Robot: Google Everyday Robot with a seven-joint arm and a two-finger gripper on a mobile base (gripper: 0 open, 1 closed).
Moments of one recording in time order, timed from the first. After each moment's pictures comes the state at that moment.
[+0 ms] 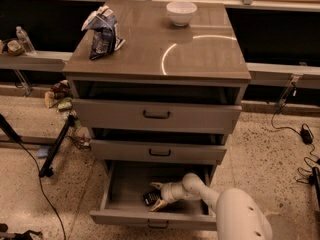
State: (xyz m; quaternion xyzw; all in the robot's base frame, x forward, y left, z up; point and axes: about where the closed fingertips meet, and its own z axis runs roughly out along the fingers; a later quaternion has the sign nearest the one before) arm 0.594 0.030 0.110 -0.66 0.60 0.26 0.36
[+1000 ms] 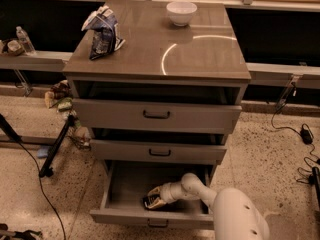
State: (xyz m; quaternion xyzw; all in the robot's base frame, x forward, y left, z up) arm 0.592 0.034 0.106 -0.66 0.61 0.28 0.35
